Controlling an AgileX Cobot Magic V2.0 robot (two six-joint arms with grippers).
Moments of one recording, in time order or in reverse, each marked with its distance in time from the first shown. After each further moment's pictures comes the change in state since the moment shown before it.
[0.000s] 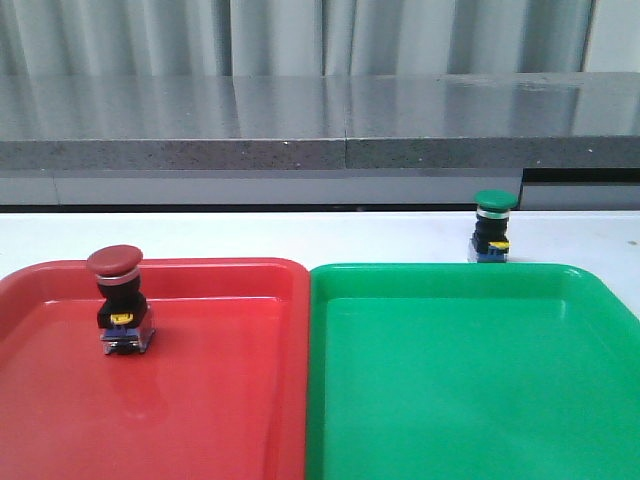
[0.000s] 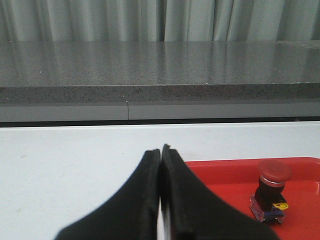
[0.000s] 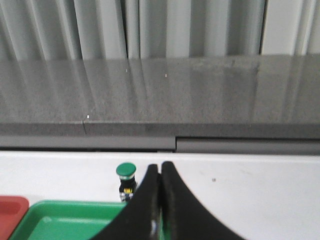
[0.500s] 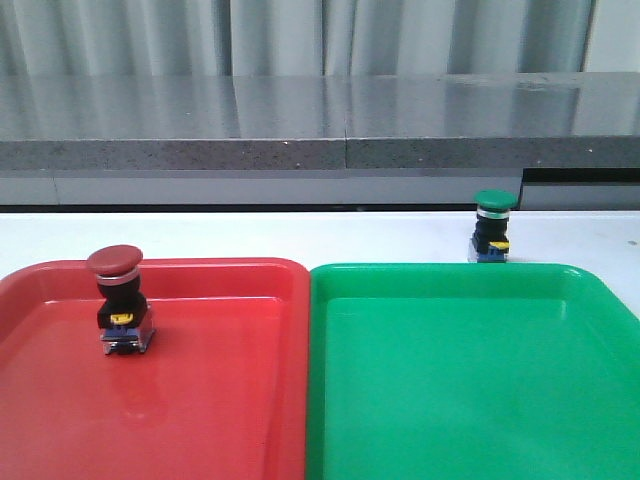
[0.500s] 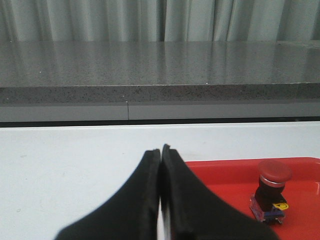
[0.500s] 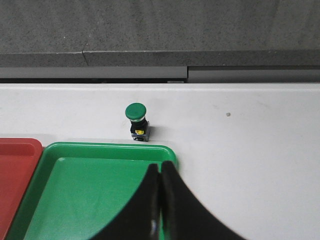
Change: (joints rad) left arm 0.000 0.000 0.000 0.000 0.000 0.000; right arm 0.000 0.397 -0.266 0.054 0.230 0.000
